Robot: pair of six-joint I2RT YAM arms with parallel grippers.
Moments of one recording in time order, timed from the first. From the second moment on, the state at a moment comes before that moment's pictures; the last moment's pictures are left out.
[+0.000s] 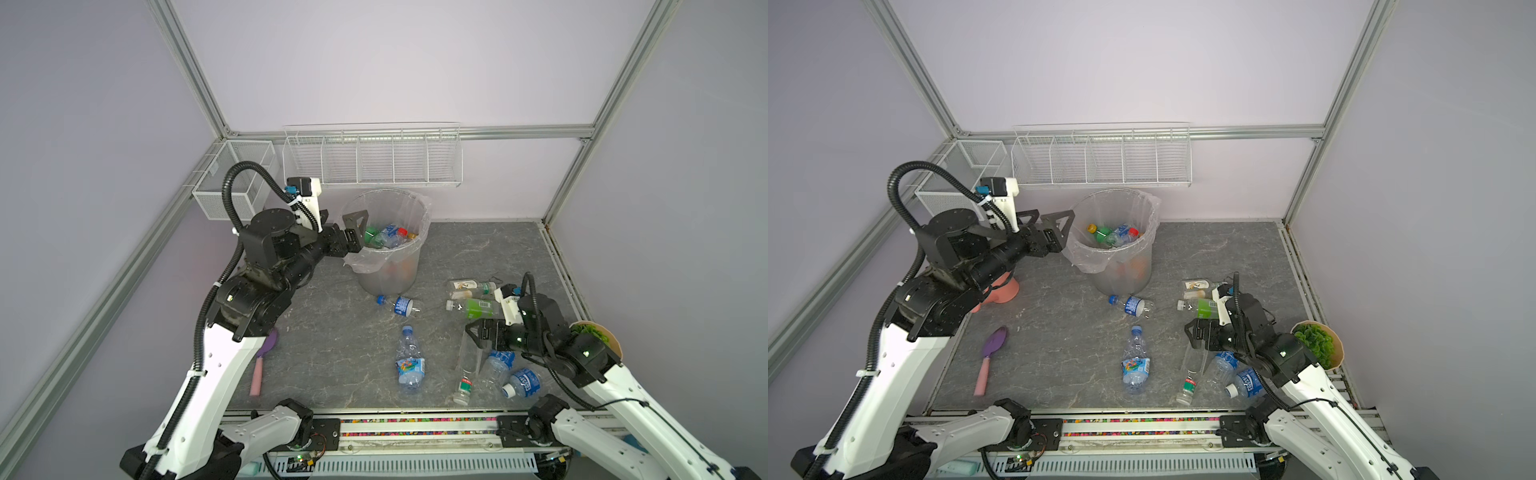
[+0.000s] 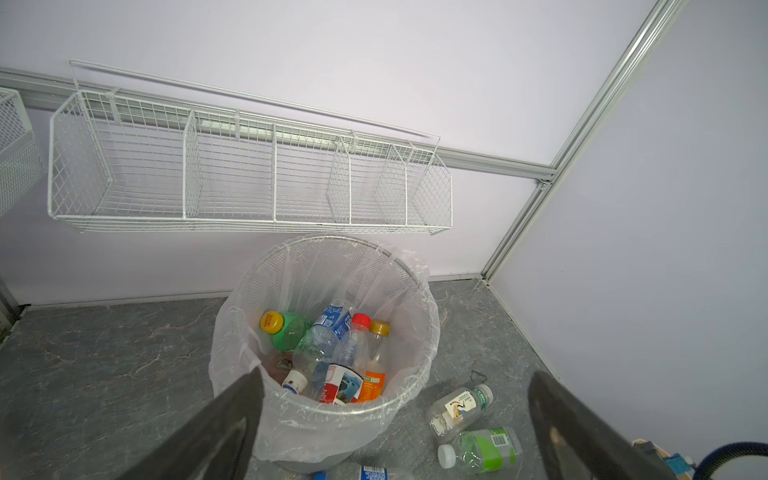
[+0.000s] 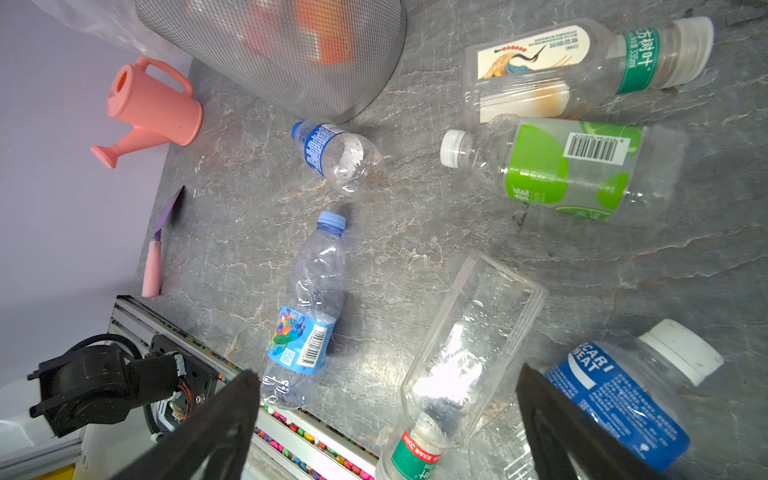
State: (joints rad) left arm -0.52 1.09 1.57 -0.60 -0.02 -0.31; right arm 0.57 0.76 0.79 -0.81 -0.14 0.56
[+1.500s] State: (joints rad) left arm -0.52 0.52 0.76 -0.71 -0.02 -0.55; right arm 0.61 1.39 1.33 -0.71 -0.21 0.20
